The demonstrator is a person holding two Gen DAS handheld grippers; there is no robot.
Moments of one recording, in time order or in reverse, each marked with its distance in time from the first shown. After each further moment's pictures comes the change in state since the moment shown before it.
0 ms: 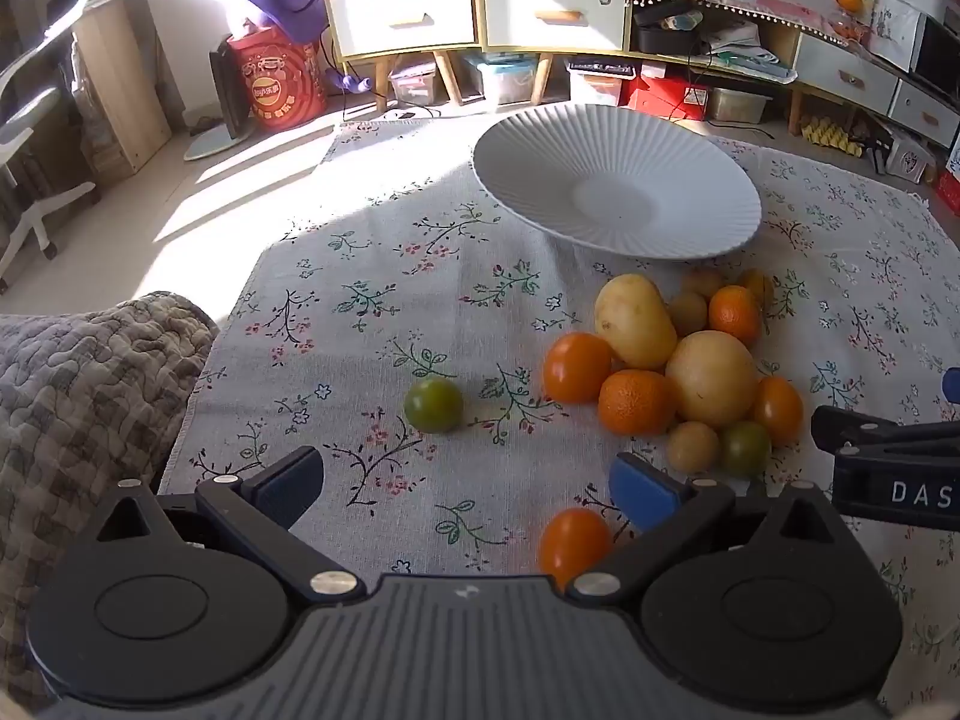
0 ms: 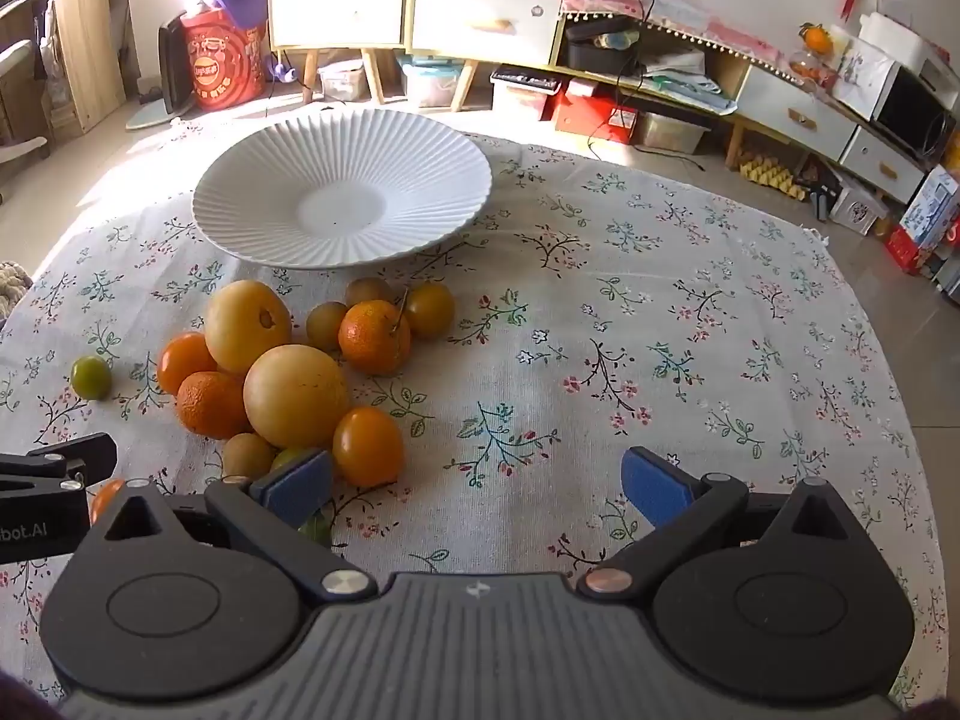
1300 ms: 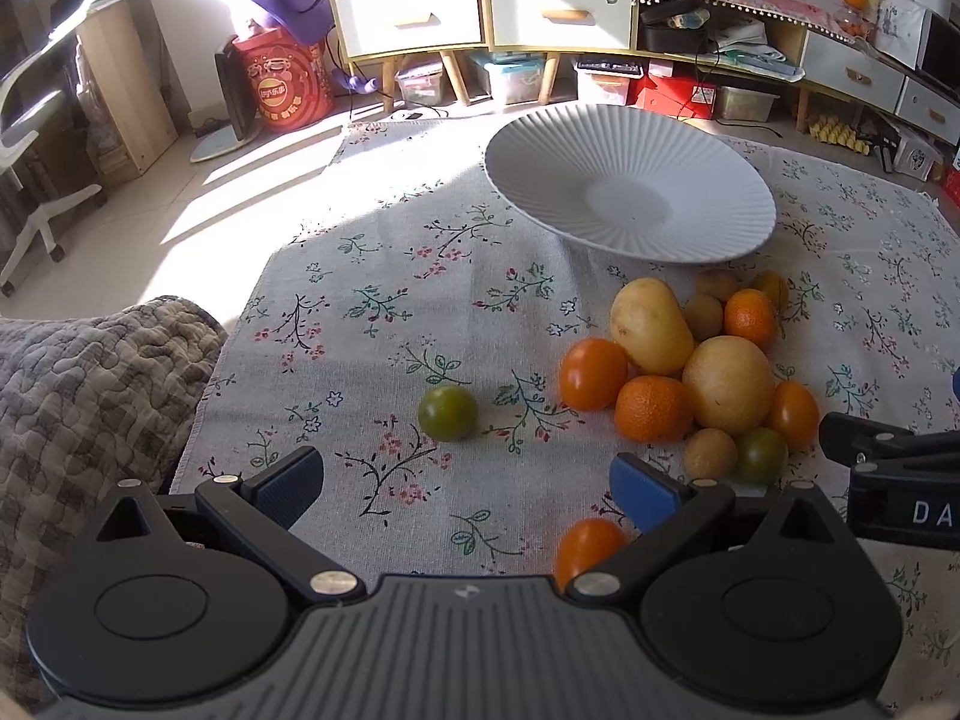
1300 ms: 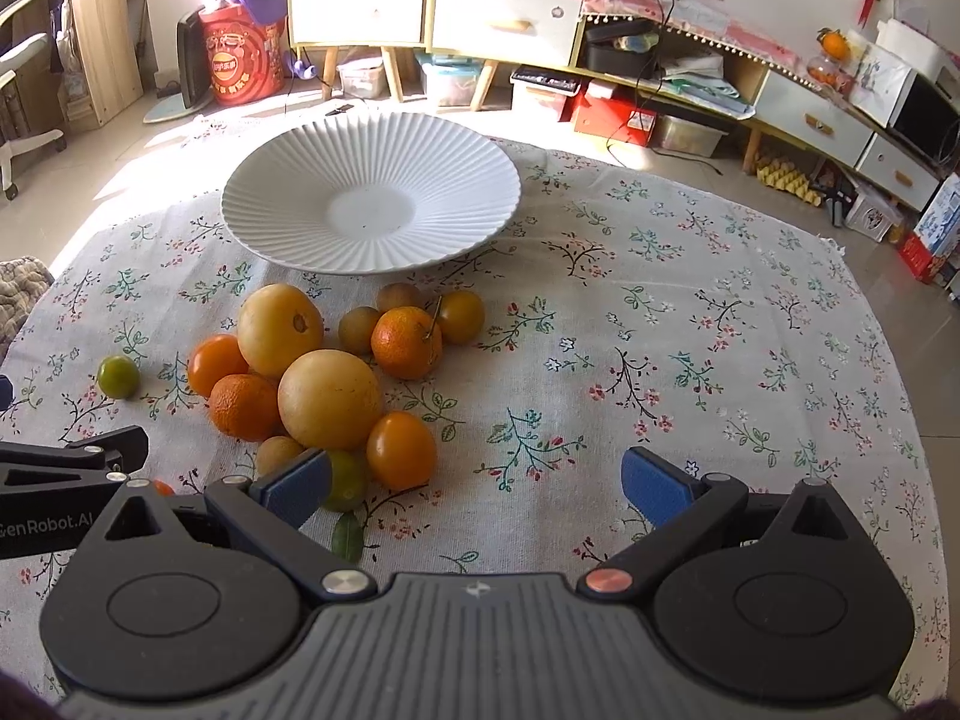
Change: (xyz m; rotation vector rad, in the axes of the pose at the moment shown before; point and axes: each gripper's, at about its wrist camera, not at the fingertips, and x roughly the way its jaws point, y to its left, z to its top) left arm 0.005 0.004 0.002 0.004 -0.002 0.022; right arm -0.003 0.009 0.004 -0.015 0.010 0.027
